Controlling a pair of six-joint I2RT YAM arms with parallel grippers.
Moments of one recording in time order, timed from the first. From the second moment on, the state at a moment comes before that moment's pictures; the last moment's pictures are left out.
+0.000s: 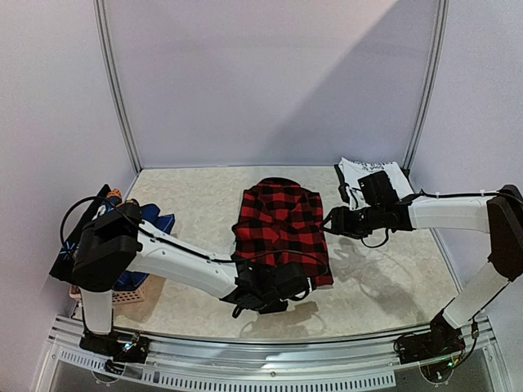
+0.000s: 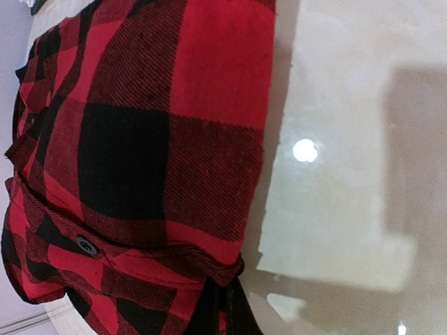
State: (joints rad) left arm -1.32 2.04 1.25 -0.34 -0.52 0.25; right arm 0.52 1.56 0.89 -0.12 -0.29 0.56
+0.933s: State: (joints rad) left arm -1.46 1.84 1.38 -0.74 -0.40 0.15; right arm 0.67 1.59 0.90 -0.09 -0.50 0.54
